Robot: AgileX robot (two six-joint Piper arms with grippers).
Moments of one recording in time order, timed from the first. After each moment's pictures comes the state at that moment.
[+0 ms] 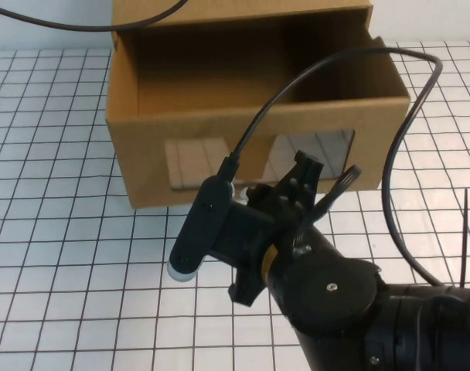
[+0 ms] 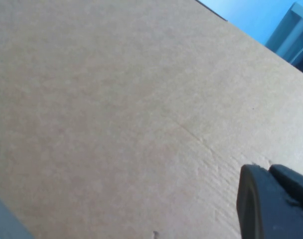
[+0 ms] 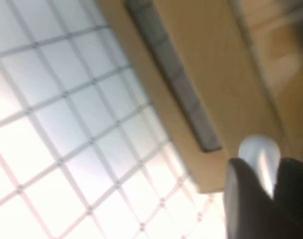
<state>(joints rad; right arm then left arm) 1.18 1.60 -1.07 -1.36 0.78 0.87 -0.14 1.94 -2.27 -0.73 1.16 0.53</state>
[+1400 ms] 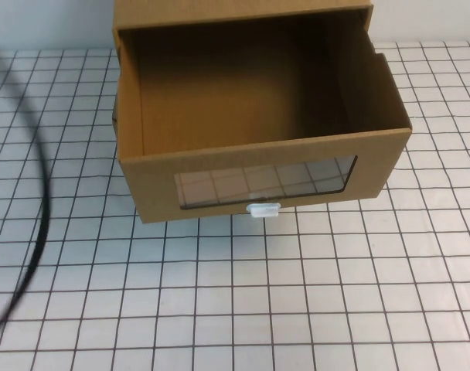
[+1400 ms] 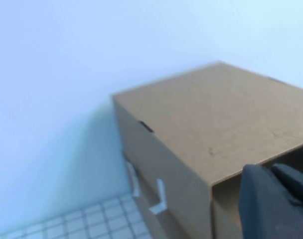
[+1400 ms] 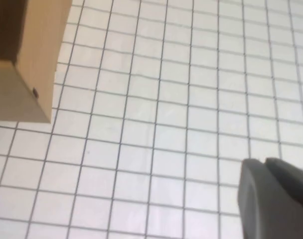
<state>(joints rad) 0.38 0.93 -1.10 -0.33 1.02 0.30 -0.14 0.81 -1.09 -0.46 0.48 0.58</state>
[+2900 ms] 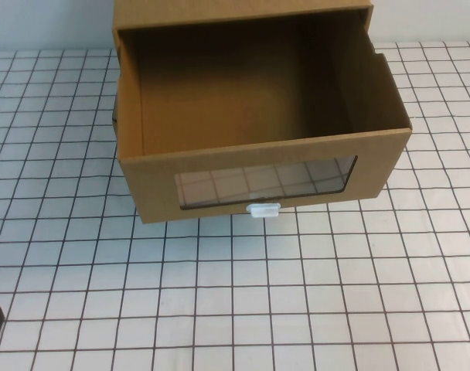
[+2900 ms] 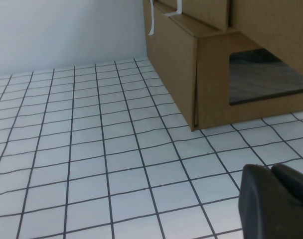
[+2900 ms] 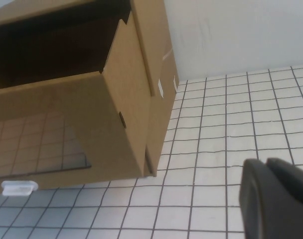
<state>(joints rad) 0.29 0.37 -0.24 0.04 0.06 0.24 -0.14 0.09 0.03 -0.61 0.12 0.70</state>
